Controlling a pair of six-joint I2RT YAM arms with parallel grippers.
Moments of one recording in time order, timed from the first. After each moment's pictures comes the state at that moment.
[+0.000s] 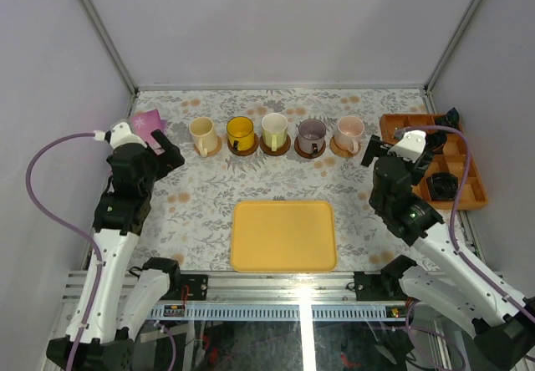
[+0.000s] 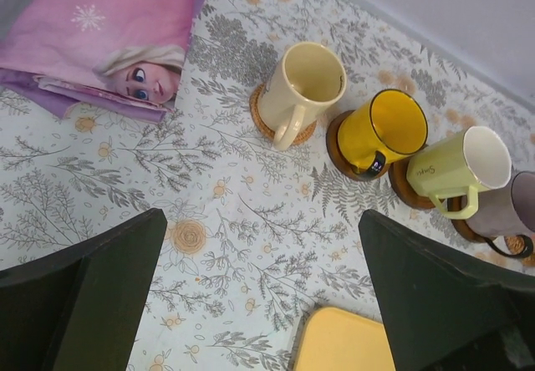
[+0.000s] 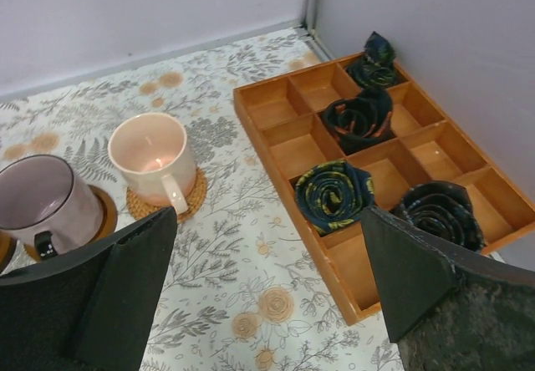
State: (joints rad) left arm -0.09 0.78 0.92 -0.56 -0.23 -0.48; right arm 0.59 0.81 0.71 -0.16 0.98 0.20
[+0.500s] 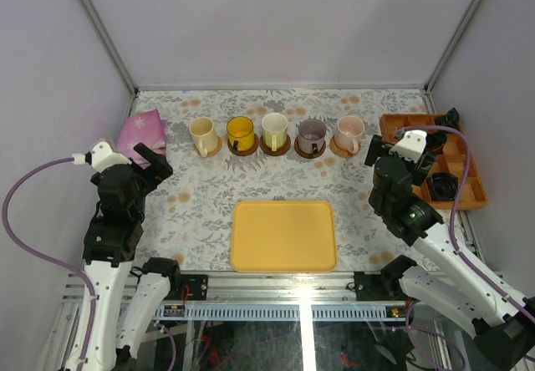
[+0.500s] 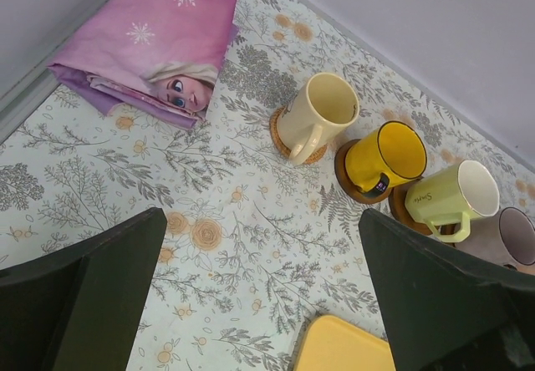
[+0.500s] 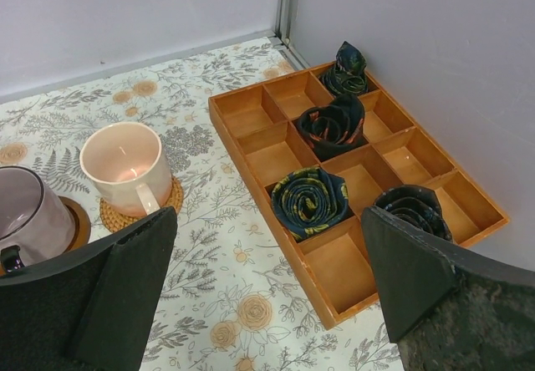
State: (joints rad) left arm -0.09 0.58 0.90 -0.65 -0.34 -0.54; right arm 0.59 0.79 0.71 -0.14 1.05 0.14
